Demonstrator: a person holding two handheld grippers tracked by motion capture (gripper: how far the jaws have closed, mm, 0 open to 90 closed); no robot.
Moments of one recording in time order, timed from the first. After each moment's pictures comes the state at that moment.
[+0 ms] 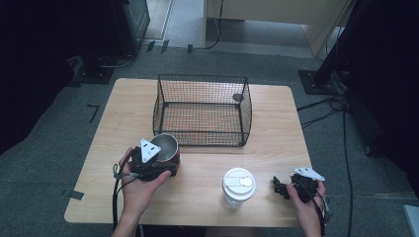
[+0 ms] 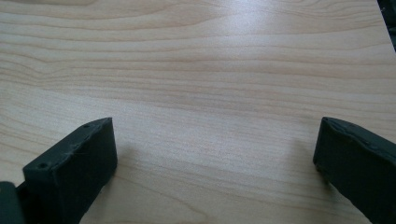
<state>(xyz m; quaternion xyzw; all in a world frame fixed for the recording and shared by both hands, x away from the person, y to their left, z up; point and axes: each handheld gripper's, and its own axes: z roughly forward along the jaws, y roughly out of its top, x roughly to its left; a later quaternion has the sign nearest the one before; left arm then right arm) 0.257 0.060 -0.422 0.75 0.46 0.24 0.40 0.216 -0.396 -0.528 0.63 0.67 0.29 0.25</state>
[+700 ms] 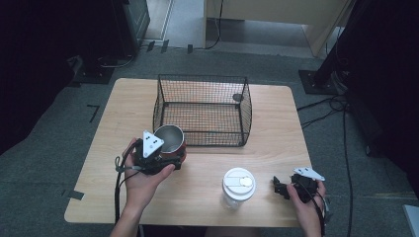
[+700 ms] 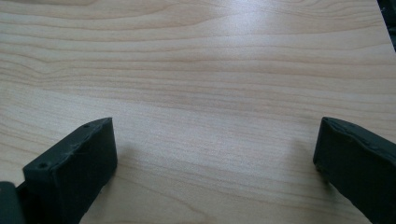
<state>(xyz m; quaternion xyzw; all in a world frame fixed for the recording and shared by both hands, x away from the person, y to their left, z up) 0.264 0.047 -0.395 0.75 0.43 0.25 0.45 0.216 -0.395 -0.528 0.63 0.67 0.29 0.25</state>
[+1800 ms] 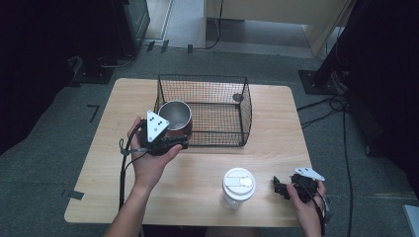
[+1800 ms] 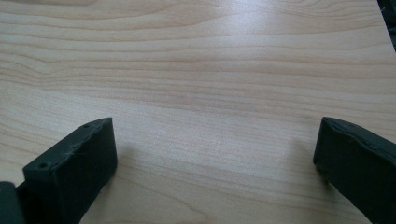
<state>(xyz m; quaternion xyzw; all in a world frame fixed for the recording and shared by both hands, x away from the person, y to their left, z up) 0.293 0.029 -0.356 0.70 0.39 0.32 0.50 0.216 -0.395 -0.528 0.63 0.67 0.29 0.25</state>
